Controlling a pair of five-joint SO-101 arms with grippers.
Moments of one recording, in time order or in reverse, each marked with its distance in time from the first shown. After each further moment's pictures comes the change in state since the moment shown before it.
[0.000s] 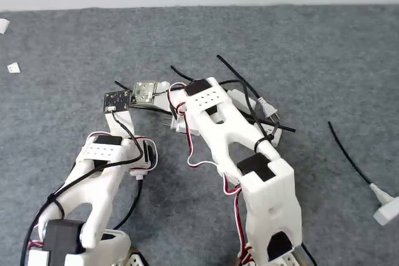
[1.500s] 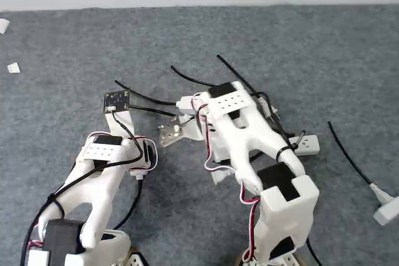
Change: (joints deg) left arm 0.0 0.0 0.0 0.0 0.0; right arm 5.3 -13.0 15.5 22.1 24.9
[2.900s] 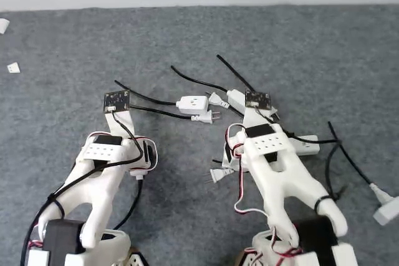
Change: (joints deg) left arm 0.0 0.0 0.0 0.0 0.0; right arm 9.0 -28.9 39.6 -25.3 -99.9
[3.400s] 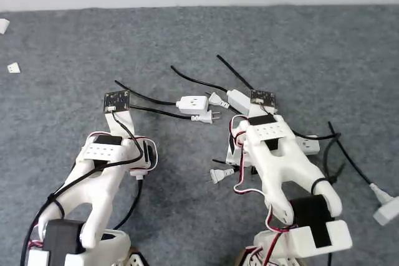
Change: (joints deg) left arm 0.0 0.0 0.0 0.0 0.0; right arm 3.2 9.1 -6.6 1.6 -0.2
